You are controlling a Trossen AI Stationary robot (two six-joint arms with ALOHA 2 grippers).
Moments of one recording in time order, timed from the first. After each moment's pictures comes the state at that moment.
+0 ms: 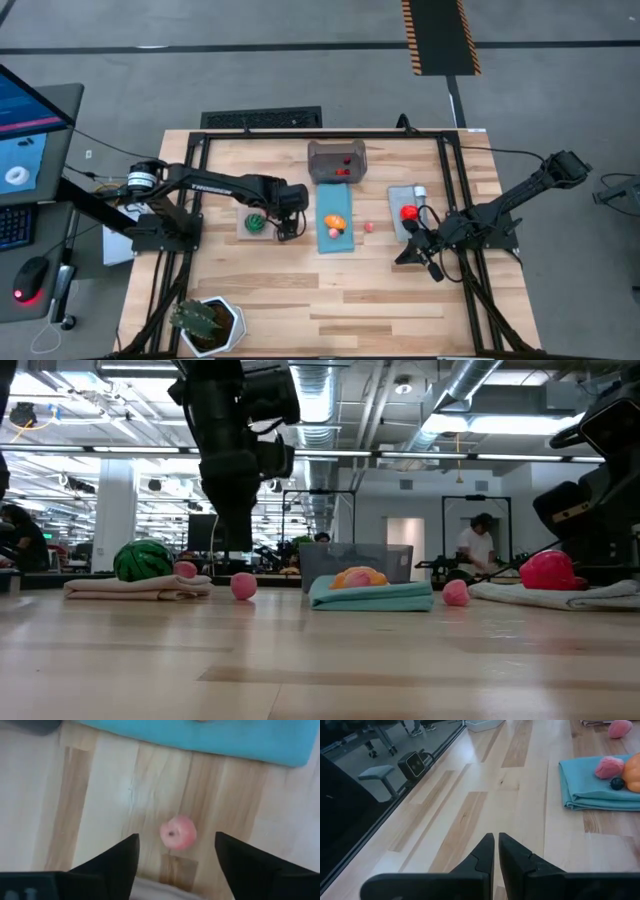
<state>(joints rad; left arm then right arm) 0.08 1.68 1.11 -0.68 -0.07 -0.15 0.46 0.75 0.03 0.31 0.00 0.24</state>
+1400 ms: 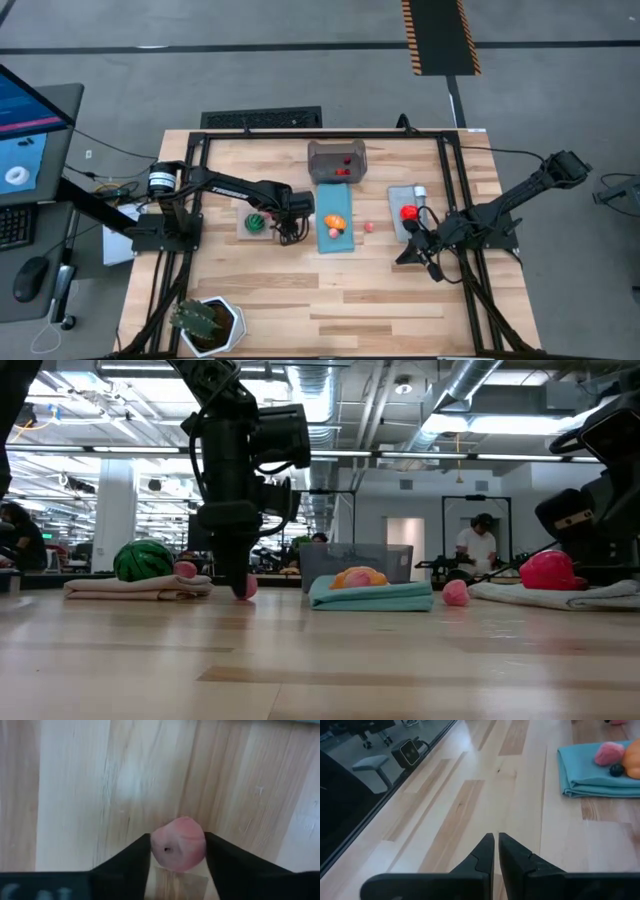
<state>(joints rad) 0.08 1.83 1.11 -0.64 -0.04 -0.12 0.46 0.76 0.03 0.27 0.00 0.24</state>
